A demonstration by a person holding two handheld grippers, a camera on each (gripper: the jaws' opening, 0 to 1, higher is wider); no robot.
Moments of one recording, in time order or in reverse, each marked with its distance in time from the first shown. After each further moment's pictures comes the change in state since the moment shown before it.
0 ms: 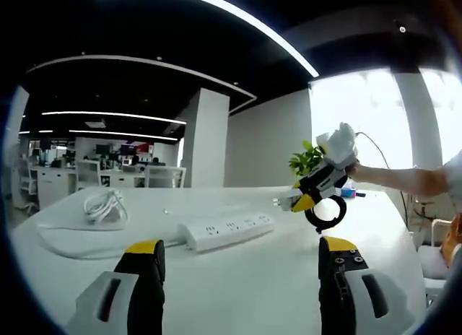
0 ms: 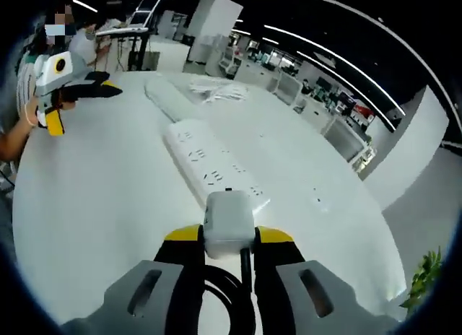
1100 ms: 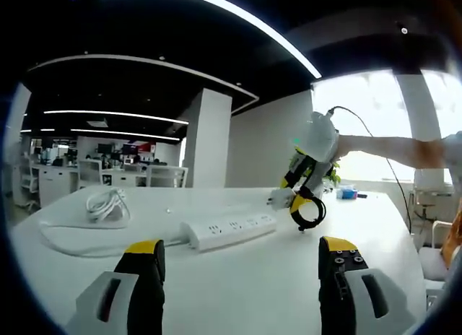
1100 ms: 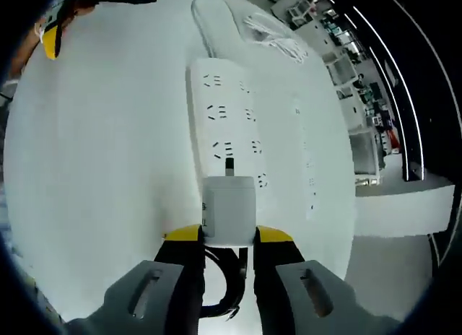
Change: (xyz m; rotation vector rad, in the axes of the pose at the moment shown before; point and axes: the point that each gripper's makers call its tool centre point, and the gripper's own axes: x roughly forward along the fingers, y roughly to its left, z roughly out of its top) left arm -0.003 0.004 -0.001 -0.009 -0.002 0.009; right arm 0.019 0.010 0.000 -0.308 0.334 0.177
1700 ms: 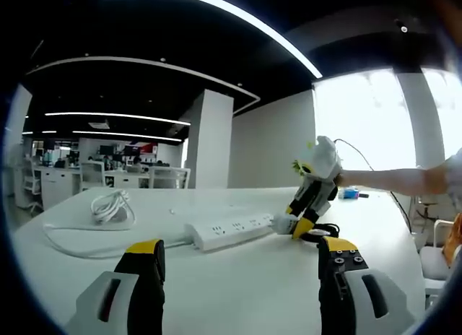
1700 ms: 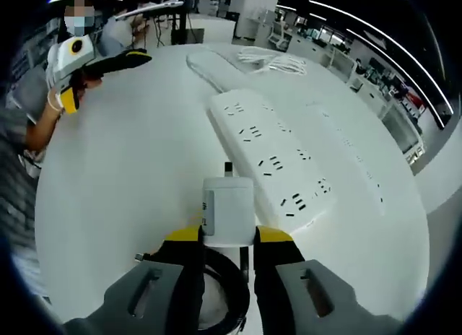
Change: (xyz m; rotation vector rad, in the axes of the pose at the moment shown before) left arm -0.006 0.004 0.004 0.010 -0.002 0.016; right arm 0.032 0.048 0.011 0.285 -0.337 0.207
